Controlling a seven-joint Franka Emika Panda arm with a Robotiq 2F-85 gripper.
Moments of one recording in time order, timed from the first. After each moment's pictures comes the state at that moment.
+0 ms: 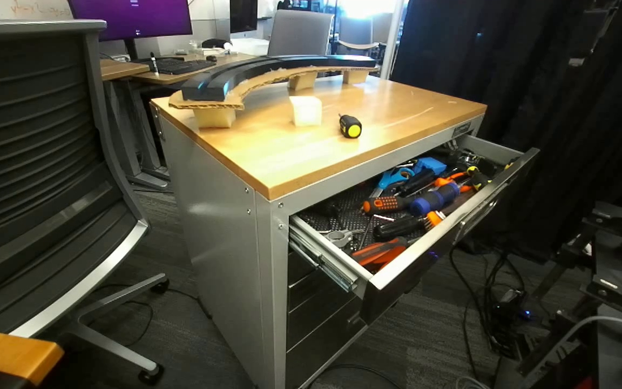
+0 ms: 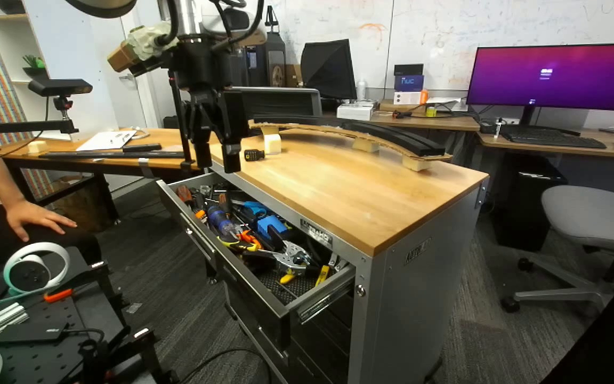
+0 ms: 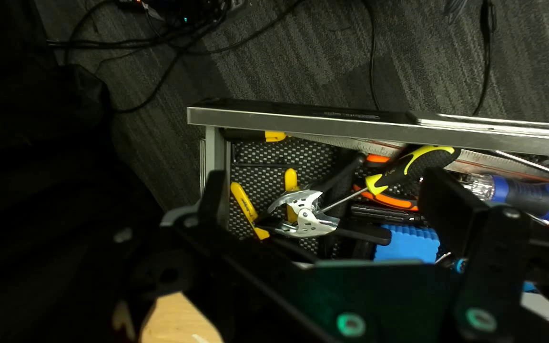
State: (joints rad) arm -0.16 -0.41 -0.02 -2.60 -0.27 2.13 0.00
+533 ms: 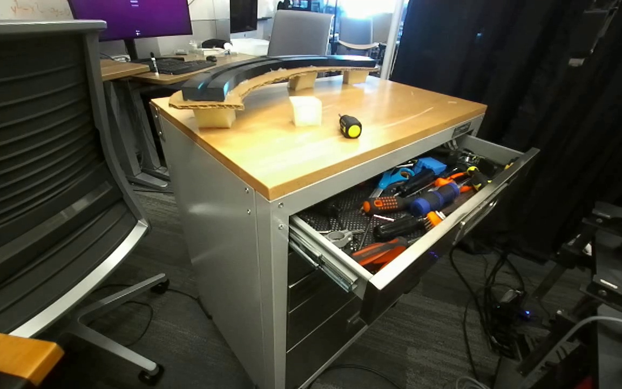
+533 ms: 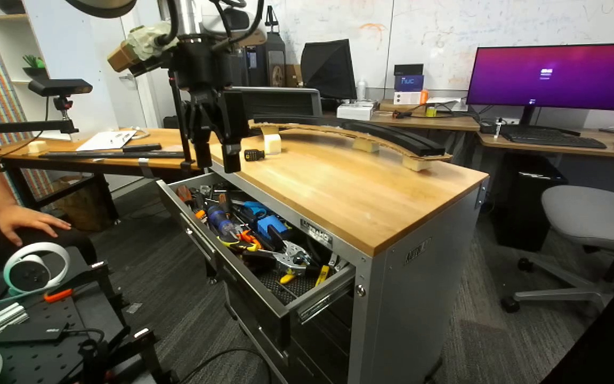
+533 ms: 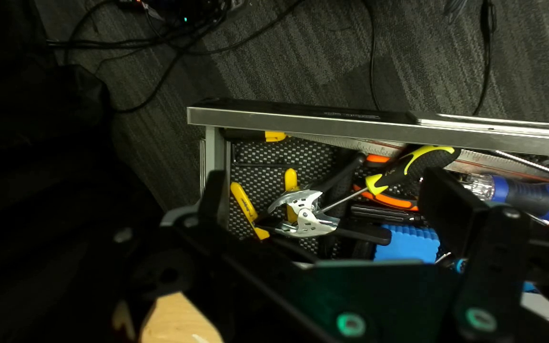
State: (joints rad) arm -0.16 -0.41 -0.02 -2.60 -0.27 2.13 0.00
